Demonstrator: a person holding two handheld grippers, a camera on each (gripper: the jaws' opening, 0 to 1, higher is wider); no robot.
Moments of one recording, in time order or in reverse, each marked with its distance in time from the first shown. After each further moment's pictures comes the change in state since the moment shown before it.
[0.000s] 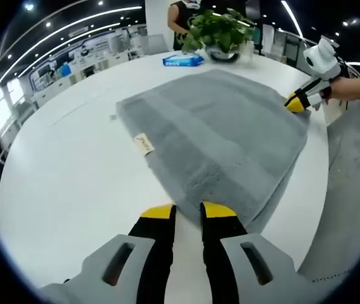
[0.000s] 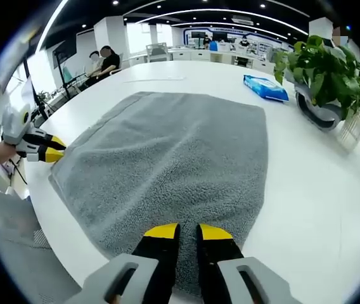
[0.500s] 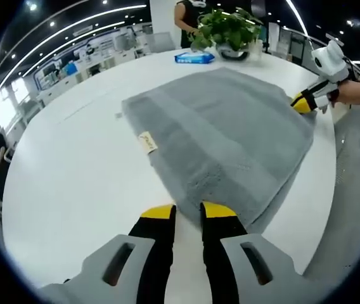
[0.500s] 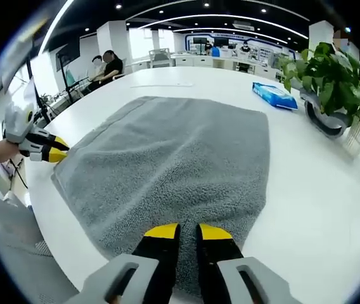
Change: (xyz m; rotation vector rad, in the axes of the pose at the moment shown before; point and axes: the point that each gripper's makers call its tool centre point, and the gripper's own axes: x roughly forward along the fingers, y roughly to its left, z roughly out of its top) left arm -0.006 0.033 -0.009 -0.003 0.011 0.046; right arm 0.014 0.030 0.014 0.002 -0.052 0.013
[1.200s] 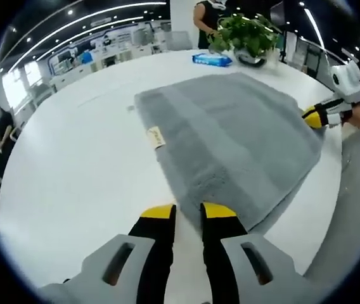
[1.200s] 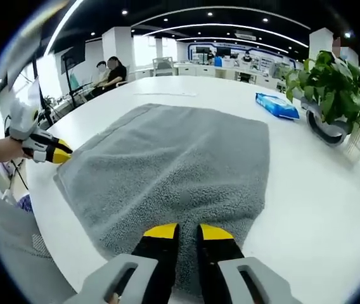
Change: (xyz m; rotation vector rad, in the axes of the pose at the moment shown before) left arm -0.003 0.005 -0.003 -0.131 -0.003 0.062; right arm -0.007 0.004 0.010 0.015 -0.097 0.011
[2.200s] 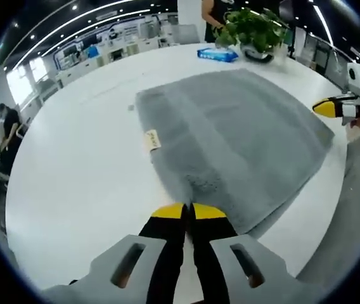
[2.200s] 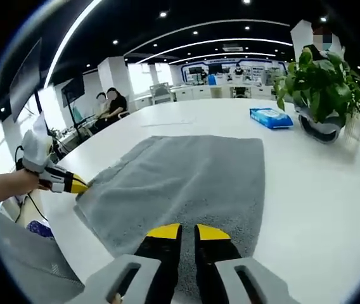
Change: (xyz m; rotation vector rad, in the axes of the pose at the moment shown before) left arm -0.009 -0.014 0.013 0.012 0.044 0.057; right arm -0.021 0.009 0.023 0.087 -0.130 0.066
